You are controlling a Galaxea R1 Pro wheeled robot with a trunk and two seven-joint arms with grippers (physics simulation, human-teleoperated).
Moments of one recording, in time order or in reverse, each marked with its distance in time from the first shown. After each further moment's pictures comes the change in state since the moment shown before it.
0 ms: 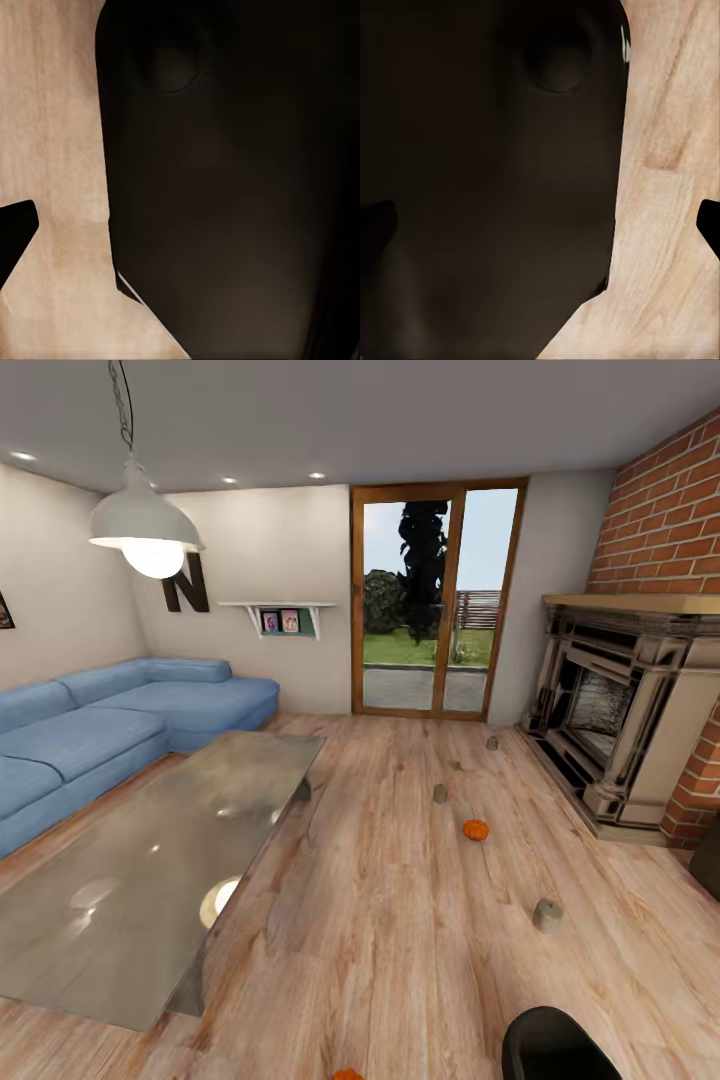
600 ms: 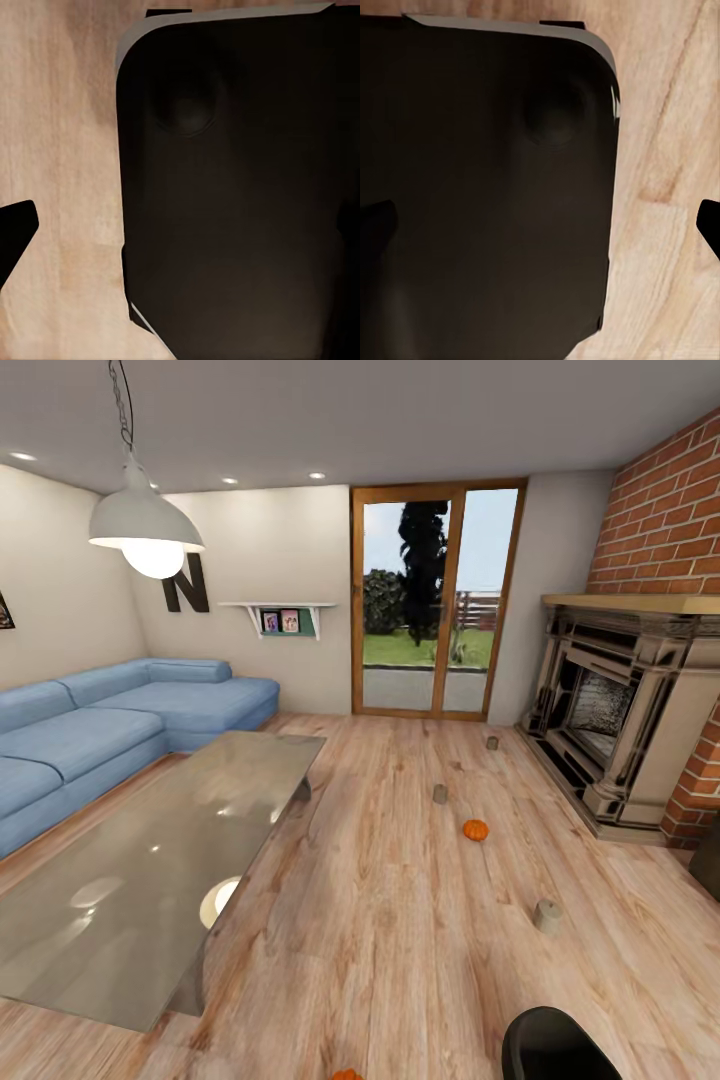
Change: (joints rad) left arm -0.005 0.012 -0.001 -0.025 0.000 -0.027 0.000; right arm -0.015 0.000 0.003 -0.006 0.010 -0.056 -0.006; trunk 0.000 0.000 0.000
